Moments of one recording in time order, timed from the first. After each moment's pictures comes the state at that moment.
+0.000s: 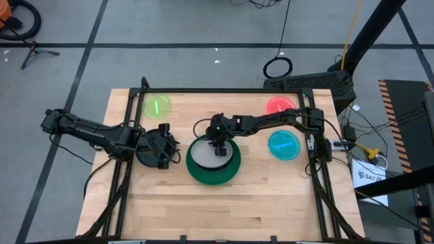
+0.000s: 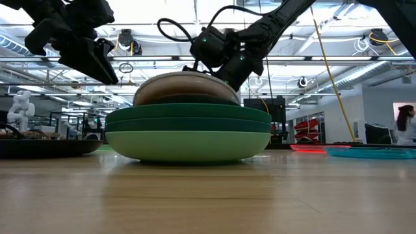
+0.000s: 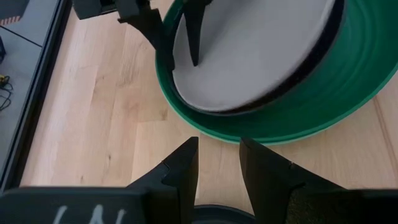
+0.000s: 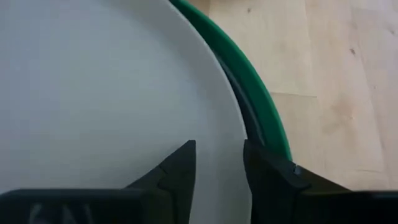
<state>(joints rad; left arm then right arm) -0.18 0.97 0.65 -0.52 -0.32 0.05 -0.17 2.04 1.30 -0.14 -0.11 -0.22</state>
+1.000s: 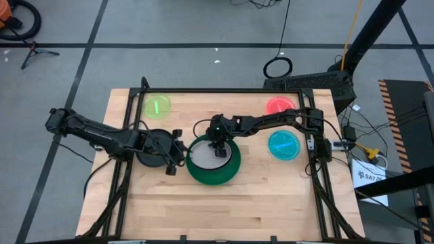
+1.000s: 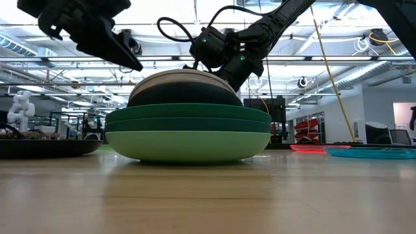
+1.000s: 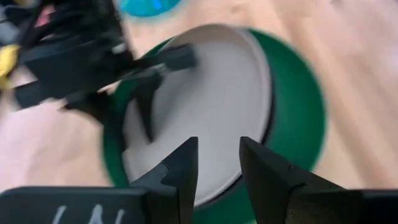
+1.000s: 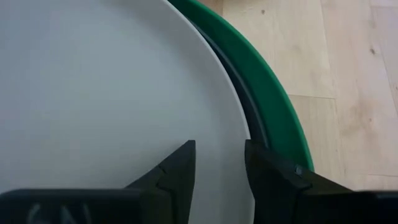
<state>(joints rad) -0.18 1.11 0.65 -0.19 -0.12 0.09 -0.16 2.04 1.30 -0.14 -0.16 -0.20</state>
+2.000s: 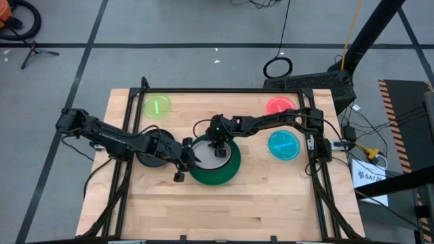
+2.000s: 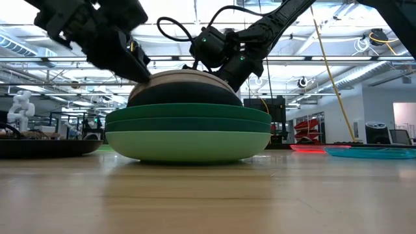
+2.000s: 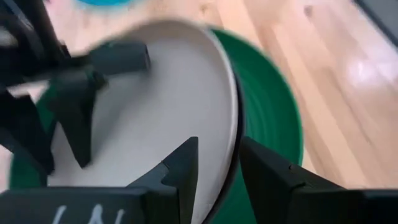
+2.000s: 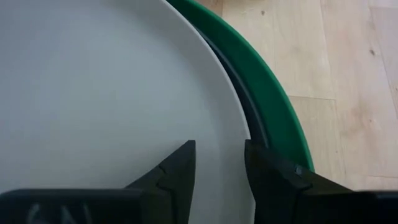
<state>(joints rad) -0.18 1.32 0.65 0.02 0.00 0.00 -0.16 2.04 1.30 -0.12 -0.15 -0.19</state>
